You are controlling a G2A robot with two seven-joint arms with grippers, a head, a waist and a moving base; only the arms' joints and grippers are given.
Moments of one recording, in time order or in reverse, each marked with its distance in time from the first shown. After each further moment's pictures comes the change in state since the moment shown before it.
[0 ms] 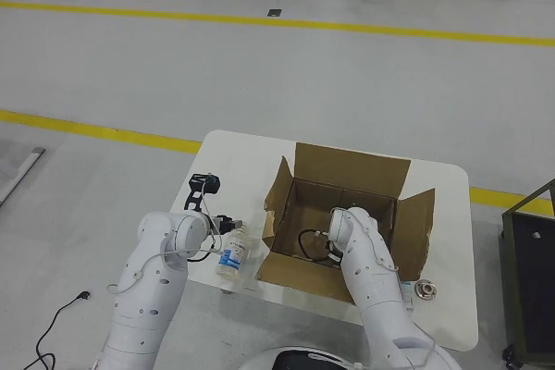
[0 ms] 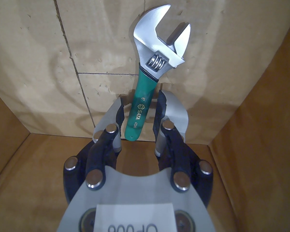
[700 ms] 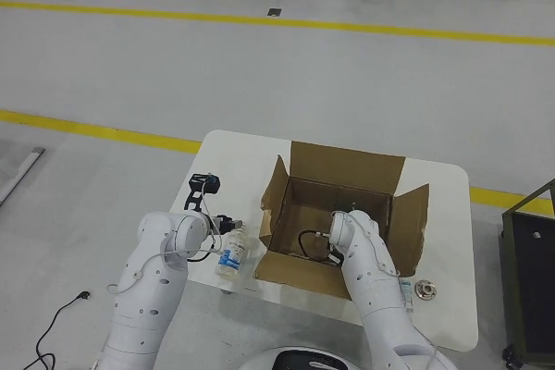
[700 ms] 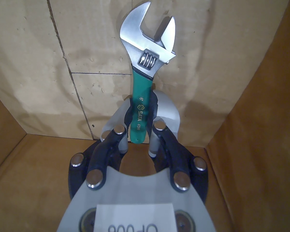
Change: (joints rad) left arm 0.000 0.000 0.000 0.000 0.000 0.000 0.000; right arm -0.051 0.010 -0.039 -0.080 0.043 -0.019 -0.027
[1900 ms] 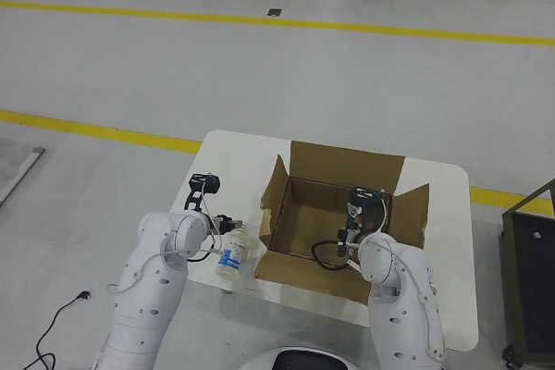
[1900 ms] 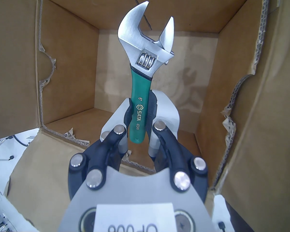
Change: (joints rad) left arm 0.000 0.000 0.000 0.000 0.000 0.000 0.000; right arm -0.443 0.015 -0.111 -0.950 0.133 -0.161 0.037
